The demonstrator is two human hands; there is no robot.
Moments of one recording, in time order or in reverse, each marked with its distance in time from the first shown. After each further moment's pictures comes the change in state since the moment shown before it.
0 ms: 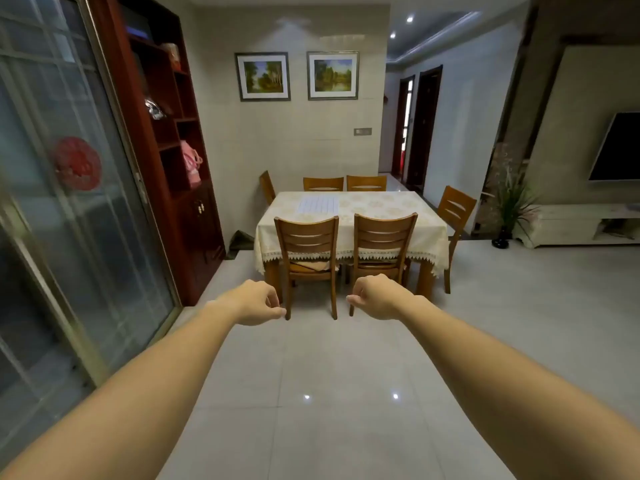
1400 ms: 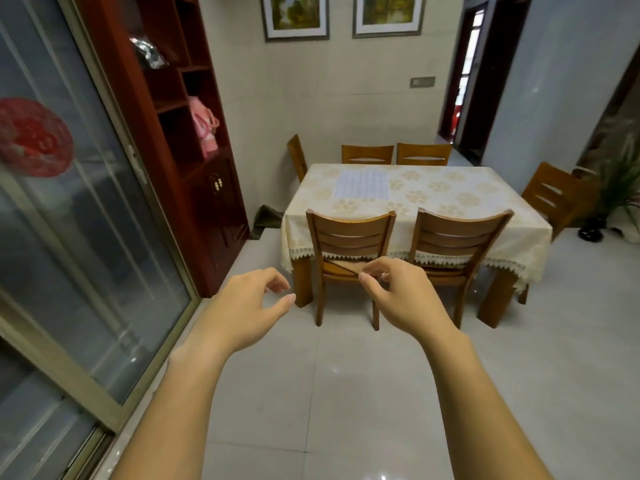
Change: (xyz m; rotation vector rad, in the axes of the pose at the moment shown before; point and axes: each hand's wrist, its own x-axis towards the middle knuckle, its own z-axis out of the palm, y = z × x) left_hand 0.315 -0.159 -0.087 -0.193 0.410 -0.043; right_hand 0.409 -0.006 0.002 0.368 0.332 -0.064
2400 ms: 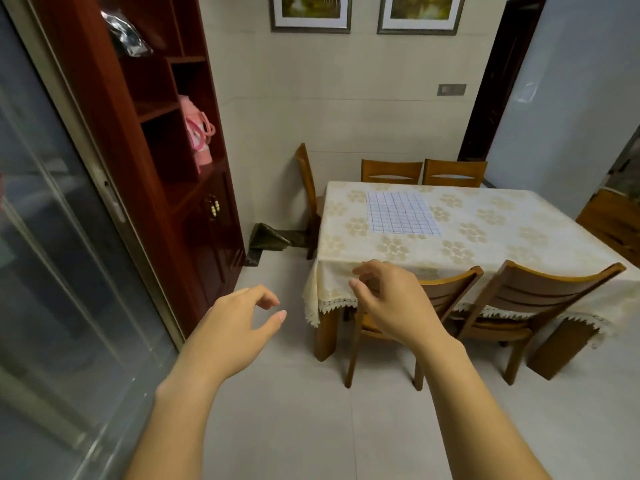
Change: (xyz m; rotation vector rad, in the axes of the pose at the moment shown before) left_hand 0.357 -0.349 -0.059 -0.099 -0.047 -0.025; right_hand 0.413 -0.113 0.247 -0.117 0.025 0.021
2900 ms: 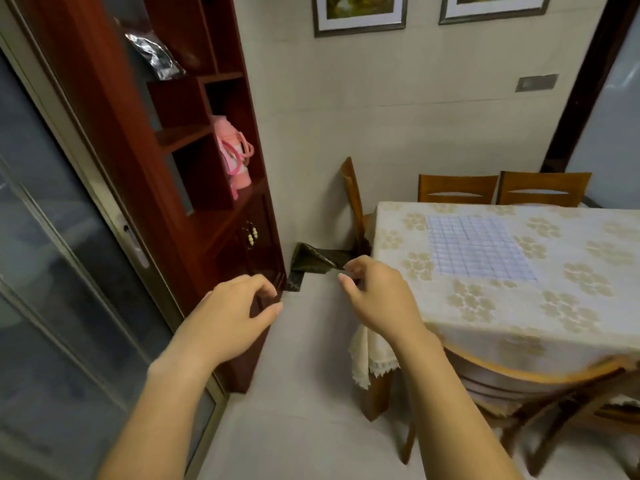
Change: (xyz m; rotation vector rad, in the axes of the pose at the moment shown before) left_hand 0.252 -0.087 -0.044 0.174 0.024 -0.053; right_hand 0.283 -0.010 0.116 0.131 -0.027 -0.007
